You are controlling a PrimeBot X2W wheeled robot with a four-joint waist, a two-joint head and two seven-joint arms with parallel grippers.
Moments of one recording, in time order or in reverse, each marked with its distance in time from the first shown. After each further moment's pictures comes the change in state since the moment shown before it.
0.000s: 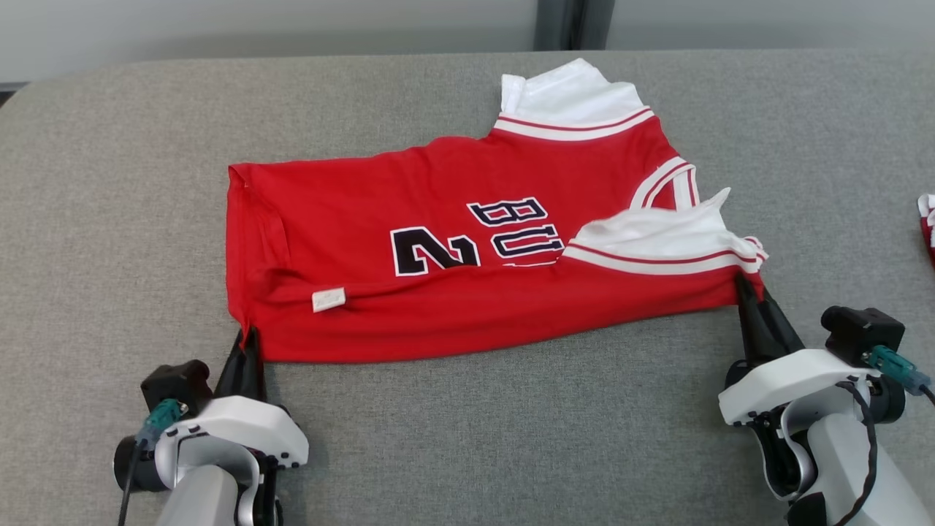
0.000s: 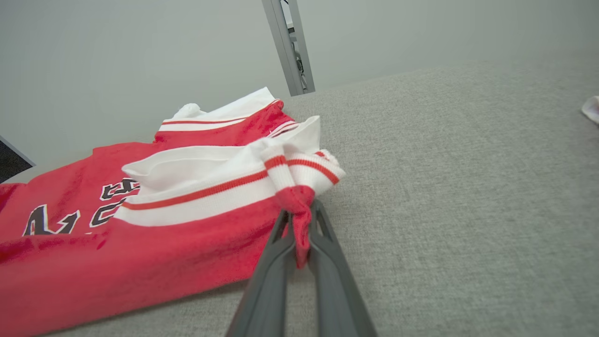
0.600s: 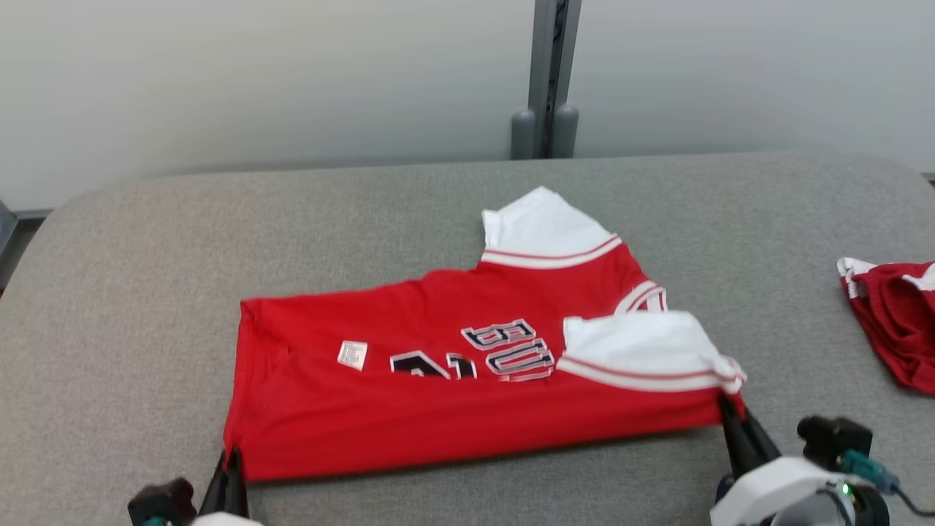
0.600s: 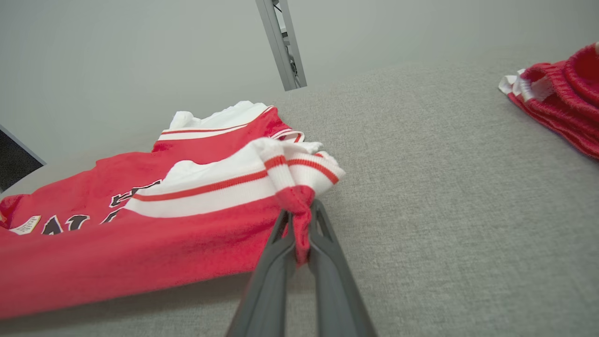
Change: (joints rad) left arm 0.214 -0.003 0.087 -0.079 0.036 -0.017 0.001; right arm 0.162 0.009 0.018 0.027 0.019 0.000 0.000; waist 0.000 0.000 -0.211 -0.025
